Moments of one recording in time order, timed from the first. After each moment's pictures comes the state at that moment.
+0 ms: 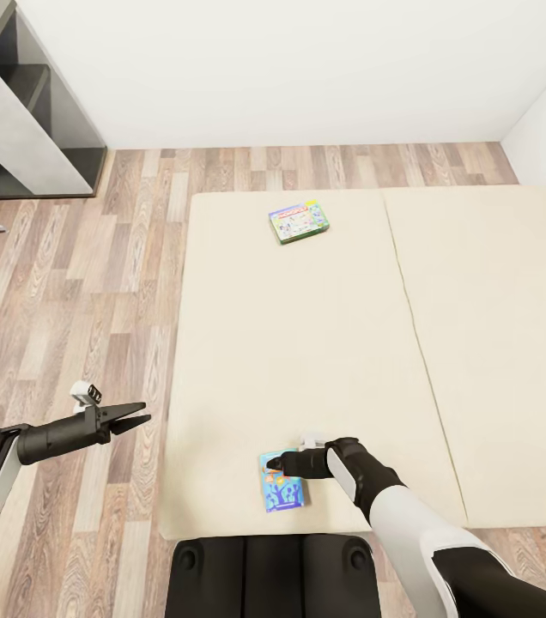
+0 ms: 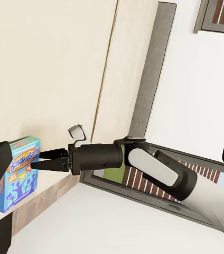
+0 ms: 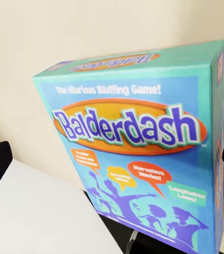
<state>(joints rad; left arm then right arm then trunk) -0.59 0.36 0.27 -1.04 0.22 1.03 -1.47 -0.85 0.17 0.02 -0.34 -0.08 0.56 0.35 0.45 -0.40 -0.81</state>
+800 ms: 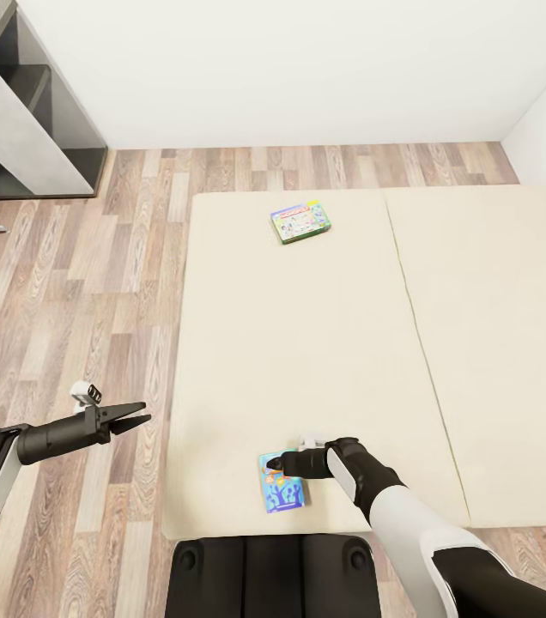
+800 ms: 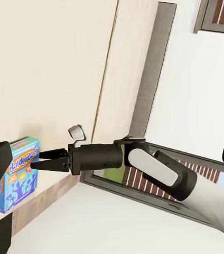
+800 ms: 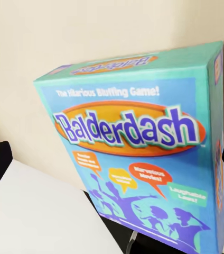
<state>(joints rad) -0.59 0.36 0.27 -1.04 0.22 1.03 -1.47 -0.85 0.17 0.02 -0.34 -0.08 0.56 0.35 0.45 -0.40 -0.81</state>
